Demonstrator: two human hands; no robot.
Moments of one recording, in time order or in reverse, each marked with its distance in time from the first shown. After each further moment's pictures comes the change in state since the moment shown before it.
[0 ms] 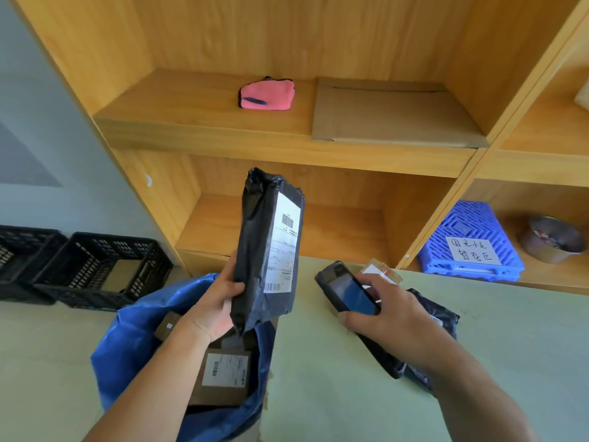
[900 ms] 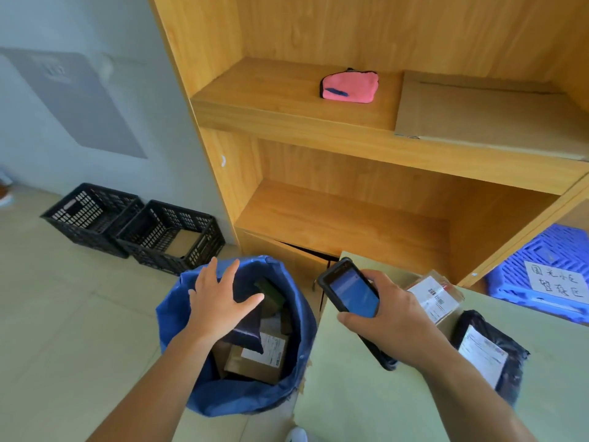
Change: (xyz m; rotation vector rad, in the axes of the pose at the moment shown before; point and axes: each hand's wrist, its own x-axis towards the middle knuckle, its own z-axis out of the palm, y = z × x) left_hand -0.063 -0.020 -0.105 1.519 0.672 -0.217; right_hand 0.034 -0.032 0.065 -0.124 -0.077 -0.145
